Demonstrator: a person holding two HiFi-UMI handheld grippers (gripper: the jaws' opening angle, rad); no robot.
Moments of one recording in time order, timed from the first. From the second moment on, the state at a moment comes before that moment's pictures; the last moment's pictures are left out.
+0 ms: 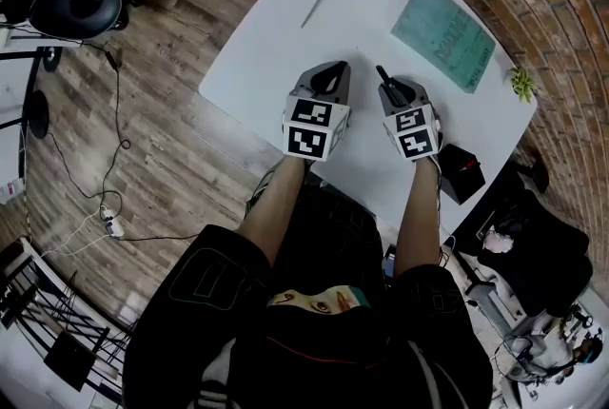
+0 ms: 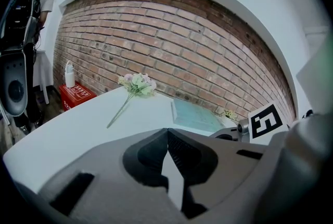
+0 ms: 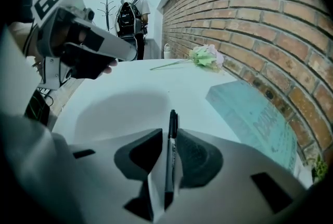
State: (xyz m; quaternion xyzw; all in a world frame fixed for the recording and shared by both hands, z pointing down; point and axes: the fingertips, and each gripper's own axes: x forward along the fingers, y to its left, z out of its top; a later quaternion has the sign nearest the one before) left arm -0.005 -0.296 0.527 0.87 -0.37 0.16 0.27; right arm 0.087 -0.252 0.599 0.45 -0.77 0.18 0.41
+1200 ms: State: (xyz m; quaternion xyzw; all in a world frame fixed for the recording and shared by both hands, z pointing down) left arm 0.025 -0.256 0.505 0.88 -0.37 0.14 0.27; right arm 0.097 -0.223 0.525 0.53 -0.78 0.19 0.28
